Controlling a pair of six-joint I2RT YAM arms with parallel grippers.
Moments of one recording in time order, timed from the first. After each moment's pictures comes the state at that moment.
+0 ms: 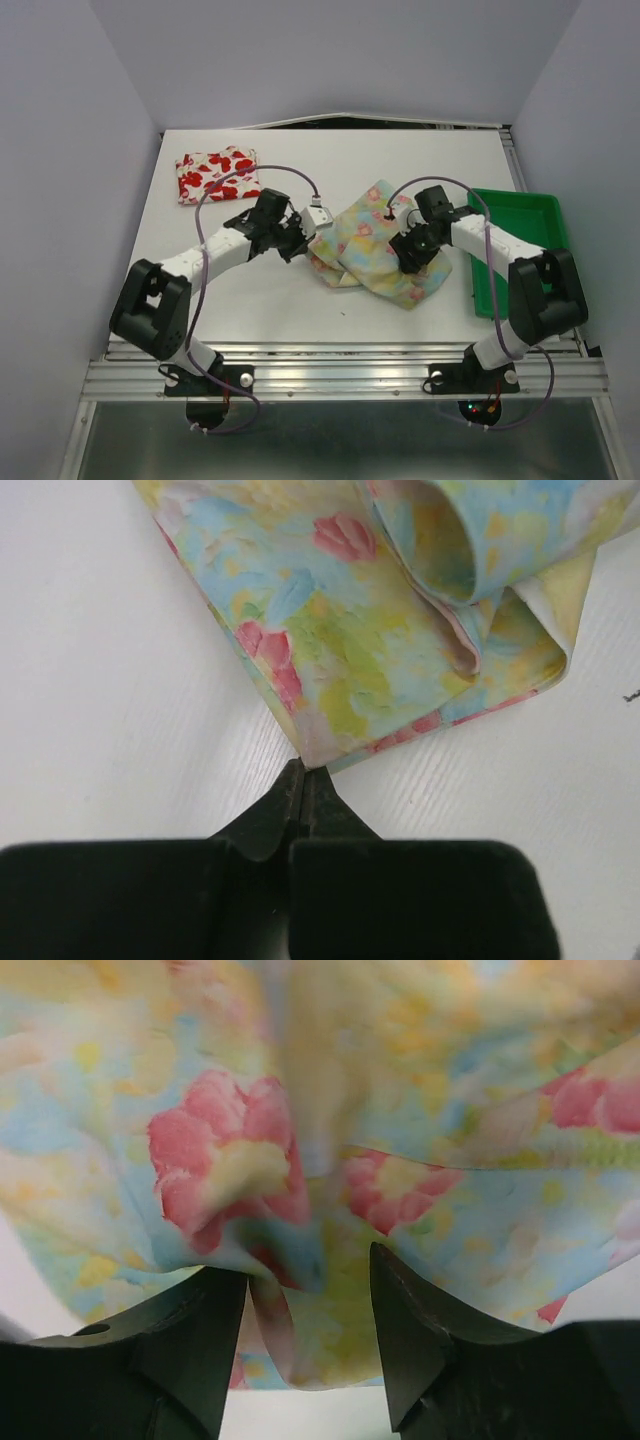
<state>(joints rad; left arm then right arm) -0.52 1.53 0.93 -0.29 0.41 0.52 0.31 1.53 0.97 -0.65 -0.29 -0.43</state>
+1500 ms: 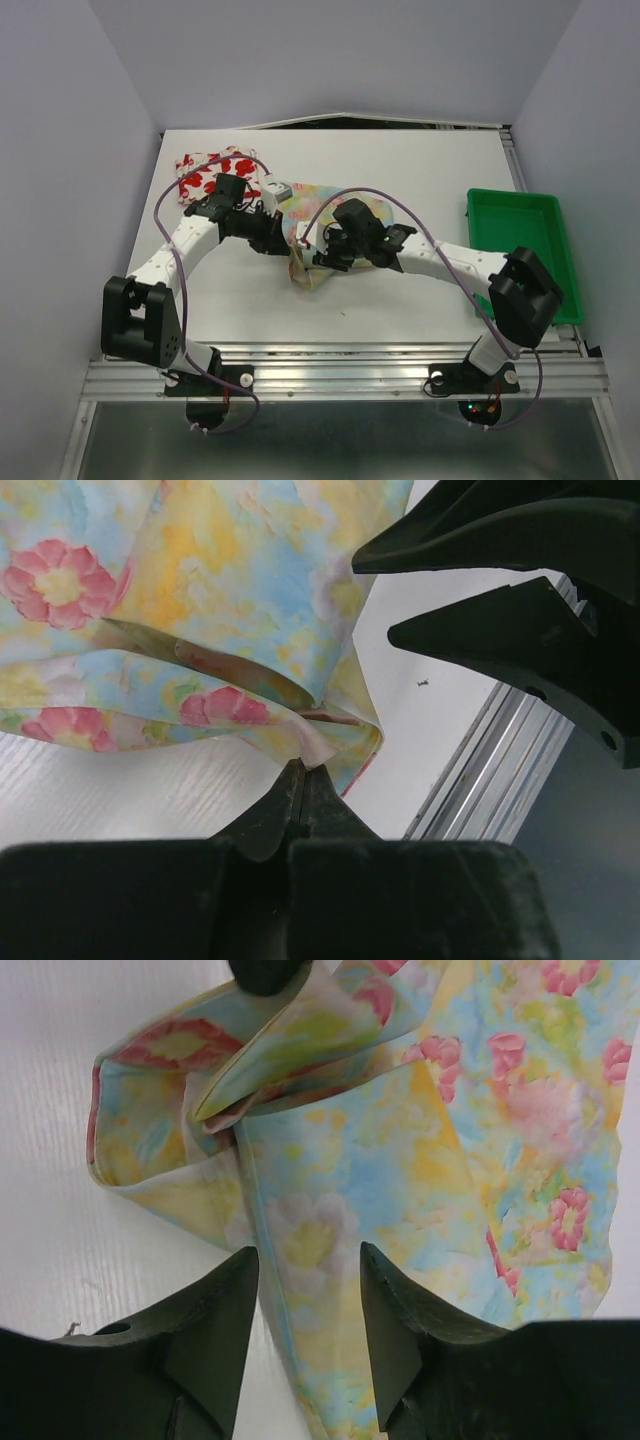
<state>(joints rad) -0.25 1.43 1.04 -0.65 0.76 0.23 0.85 1.62 1.12 -0.25 -0.24 -0.63</state>
